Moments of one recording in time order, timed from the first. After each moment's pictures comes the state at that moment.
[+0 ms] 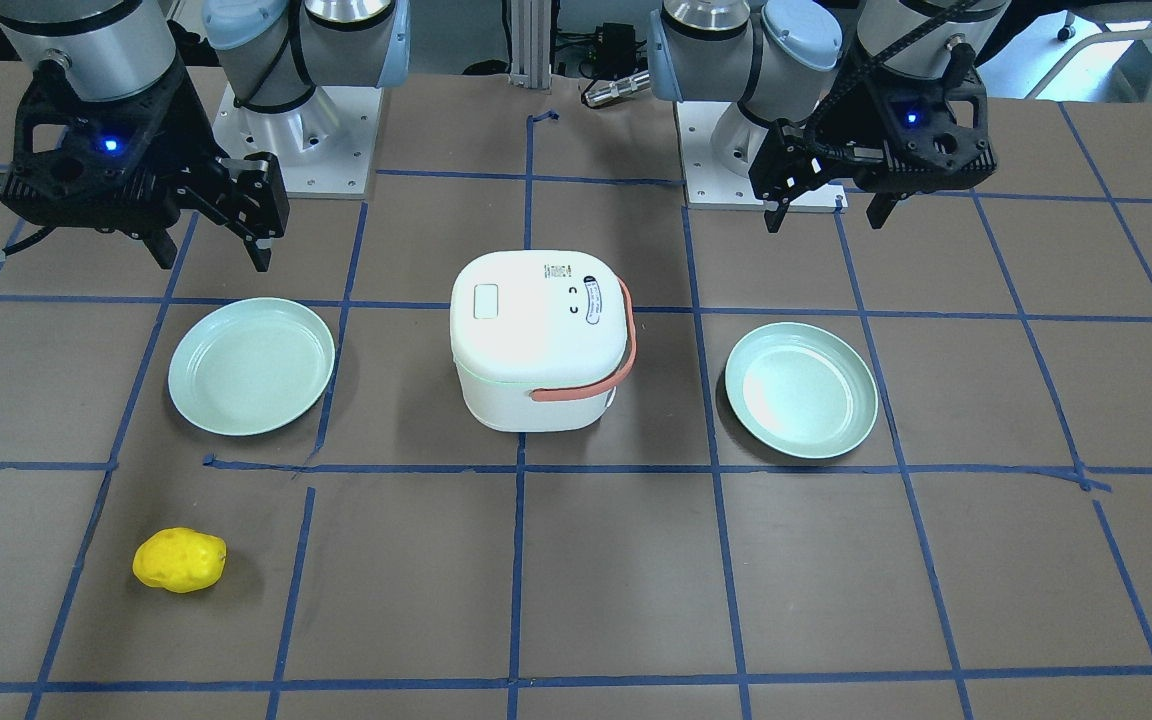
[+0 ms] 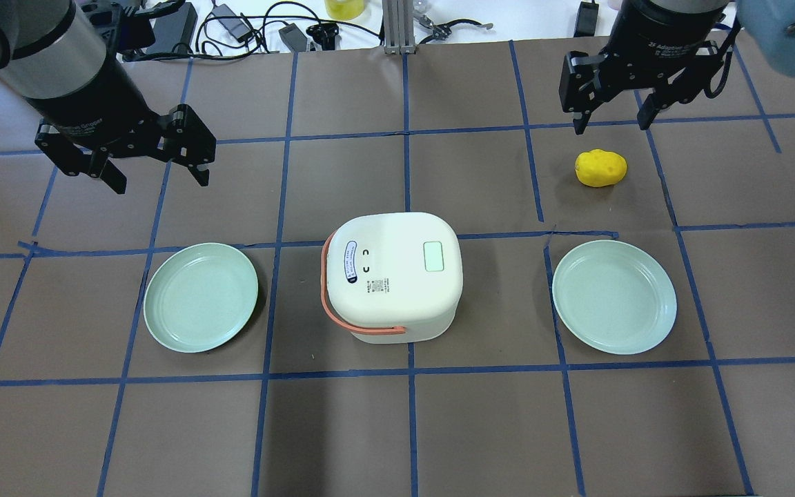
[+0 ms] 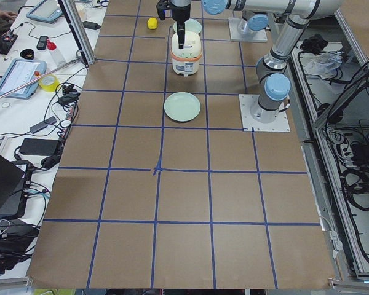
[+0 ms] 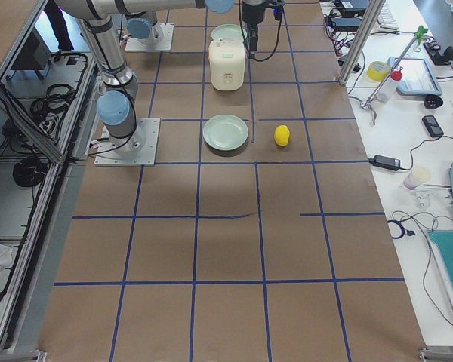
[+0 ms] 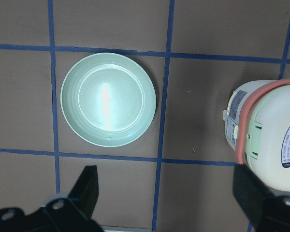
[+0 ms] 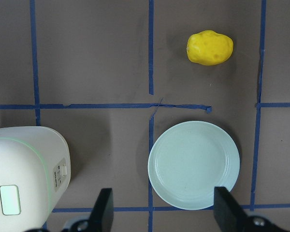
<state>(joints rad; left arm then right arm) -1.55 -1.50 -1.59 -1.62 1.59 -0.05 1.59 -1.53 1.46 -1.54 -1.60 0.01</state>
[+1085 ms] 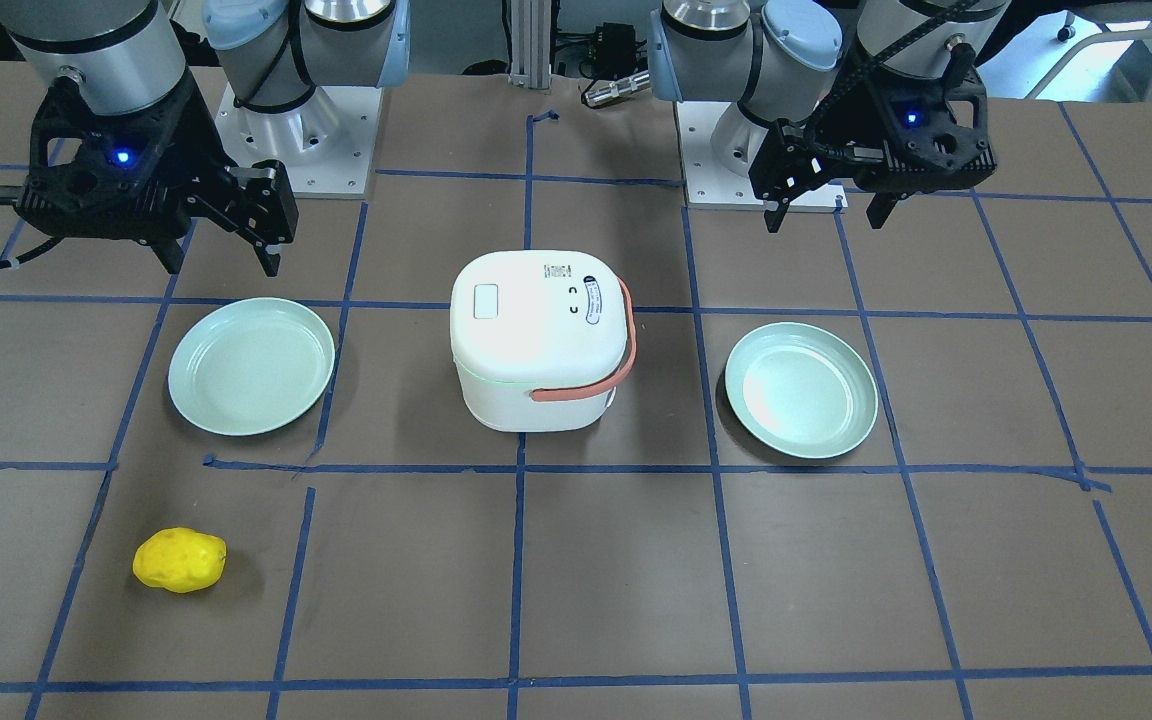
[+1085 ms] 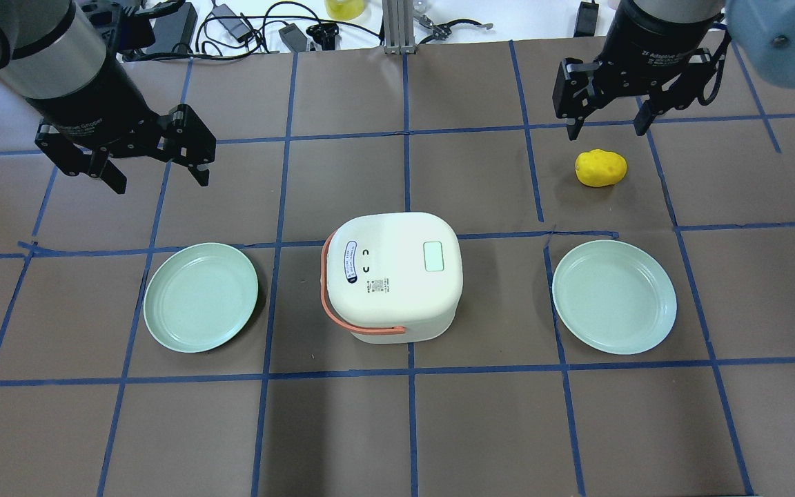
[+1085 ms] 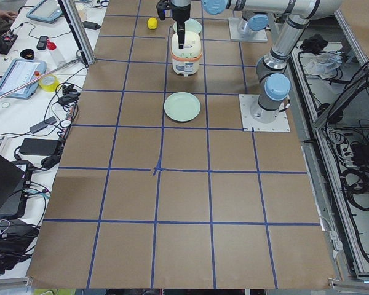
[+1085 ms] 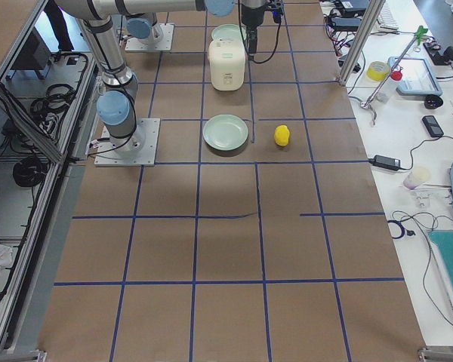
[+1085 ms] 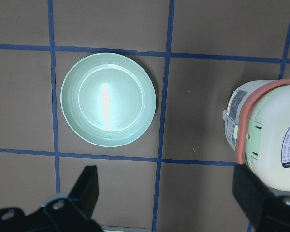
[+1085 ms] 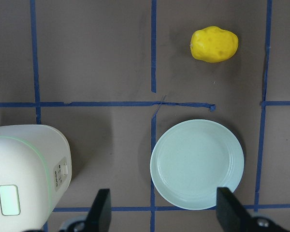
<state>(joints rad) -1.55 -1.50 -1.59 -1.62 1.59 -0.05 1.59 -1.53 1.48 -1.55 -1.59 0.01</state>
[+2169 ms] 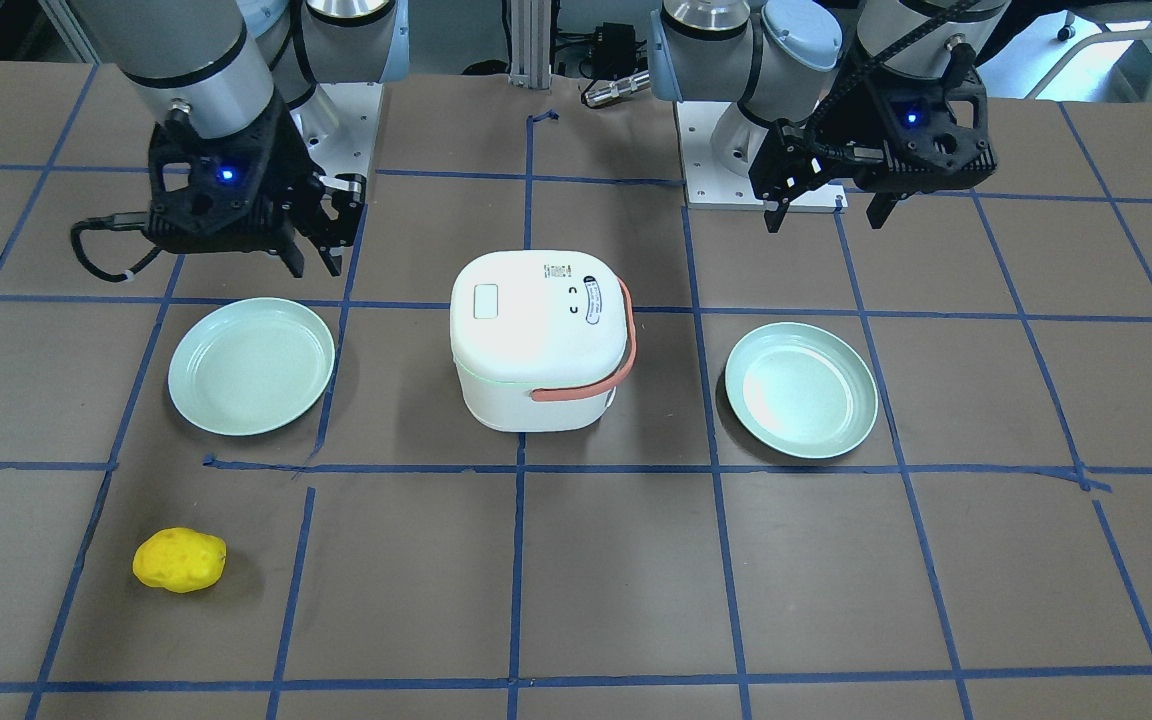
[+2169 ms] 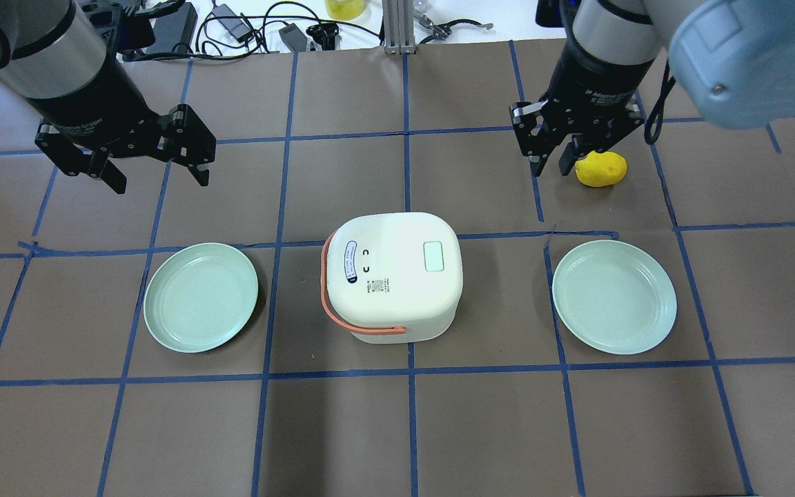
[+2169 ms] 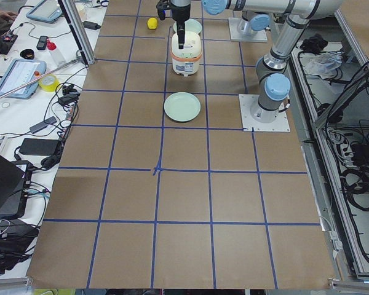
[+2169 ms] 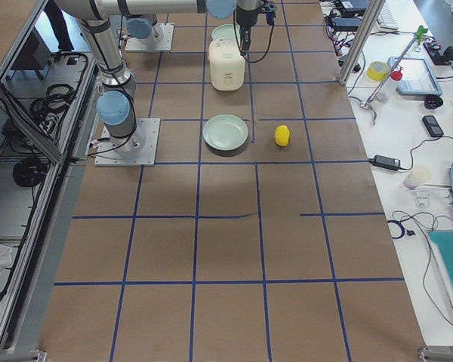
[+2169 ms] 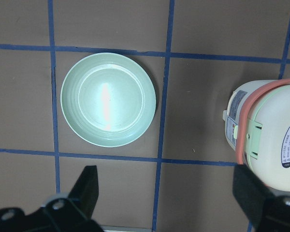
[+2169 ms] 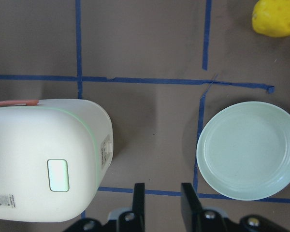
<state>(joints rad) -1.55 -1.50 -1.59 -1.62 1.59 -0.05 1.69 -1.53 1.55 -1.56 -1.49 0.07</state>
